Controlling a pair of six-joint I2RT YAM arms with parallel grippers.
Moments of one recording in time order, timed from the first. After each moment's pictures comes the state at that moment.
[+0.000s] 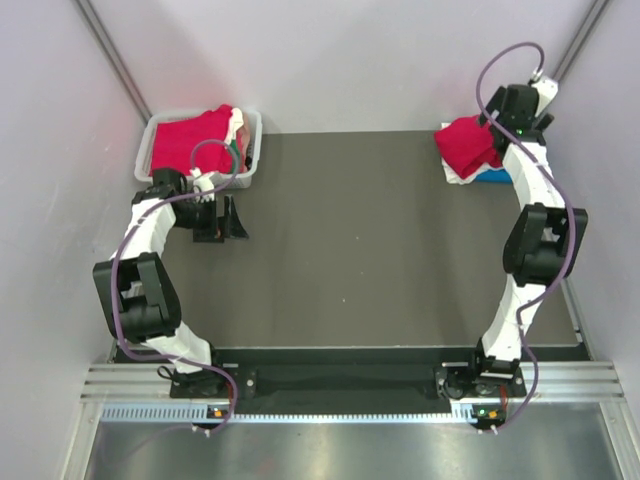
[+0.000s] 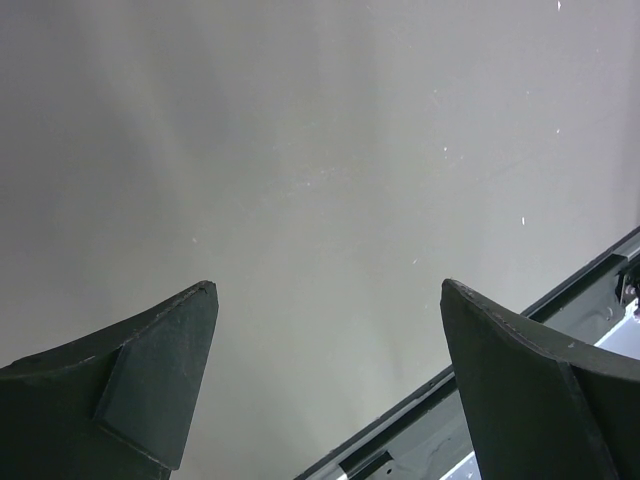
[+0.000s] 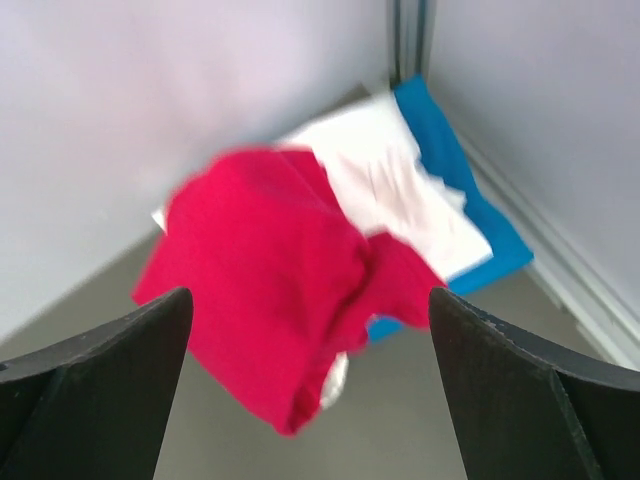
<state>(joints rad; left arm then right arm) 0.21 1.61 1.23 -0.84 0.67 0.19 -0.10 1.98 1.78 -0.25 0.35 0.38</state>
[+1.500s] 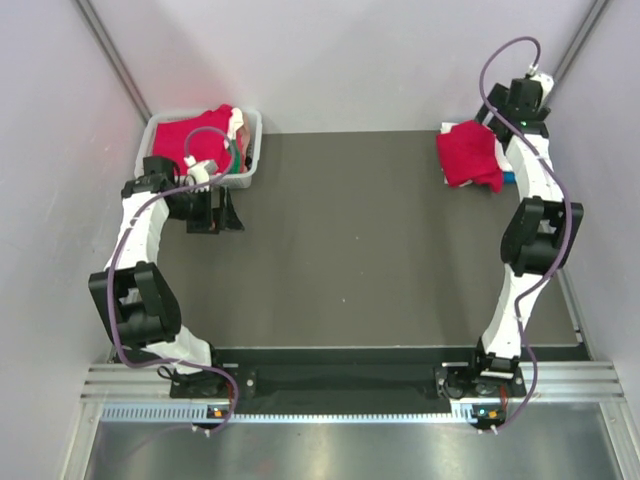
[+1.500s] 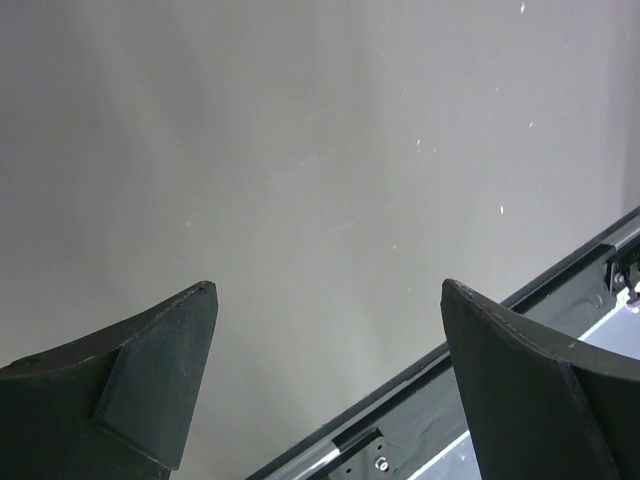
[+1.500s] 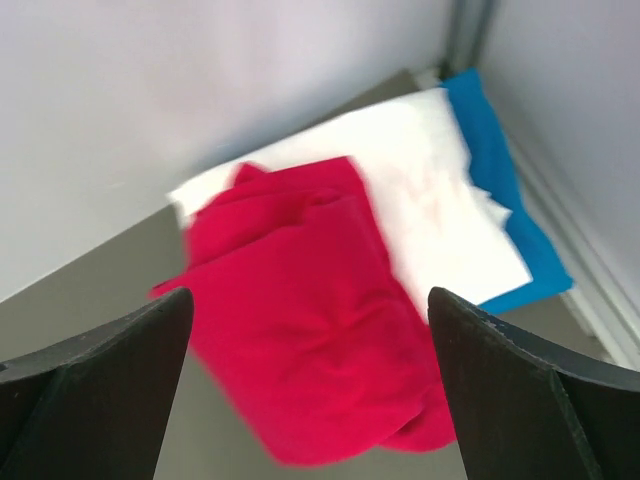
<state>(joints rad) 0.21 1.57 1.34 -0.97 0.67 0.22 -0.13 2.13 2.00 -0.35 0.24 0.32</state>
